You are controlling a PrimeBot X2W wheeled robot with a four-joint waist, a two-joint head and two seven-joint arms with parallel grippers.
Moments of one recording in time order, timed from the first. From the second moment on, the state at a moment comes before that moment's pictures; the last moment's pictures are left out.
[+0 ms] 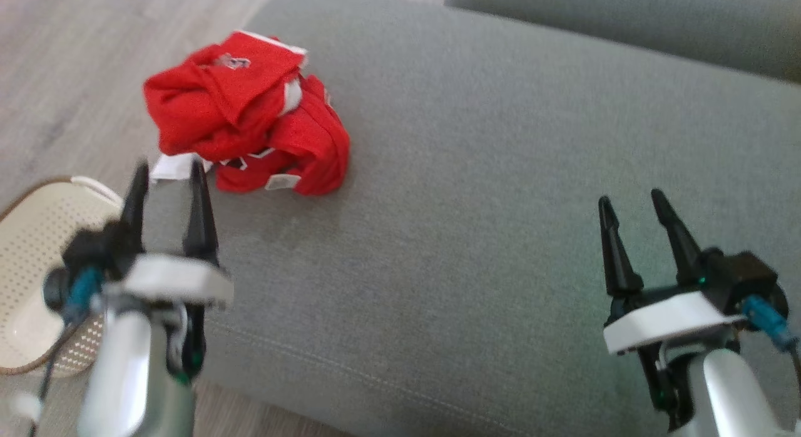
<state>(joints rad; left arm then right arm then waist) -0.22 0.06 -0.02 0.26 -0.14 -0.01 -0.25 -0.06 -0.05 0.05 0.06 0.12 0.13 -0.07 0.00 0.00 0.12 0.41</state>
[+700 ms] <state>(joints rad) -0.74 0.10 0.05 0.91 -0.19 0.01 -0.22 -0.18 -0.13 0.06 -0.03 0.11 0.13 0.02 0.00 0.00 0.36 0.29</state>
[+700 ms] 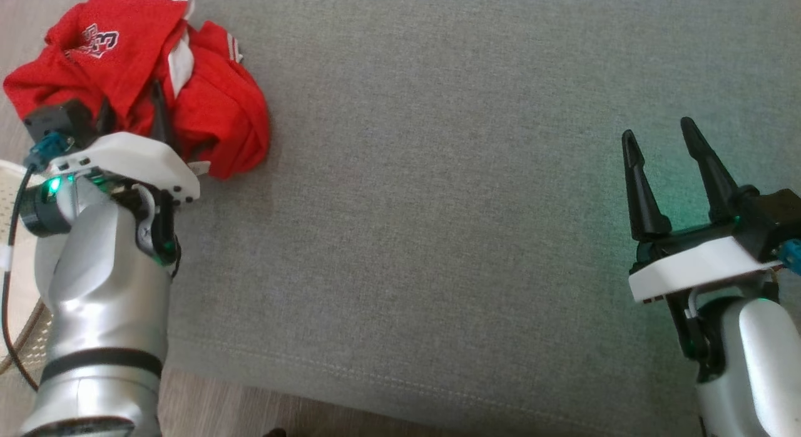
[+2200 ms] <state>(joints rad) -0.20 0.06 -0.25 0.07 -0.17 -0.01 -0.08 -0.09 -0.05 0.03 0.05 0.18 0.13 -0.07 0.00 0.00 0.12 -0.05</state>
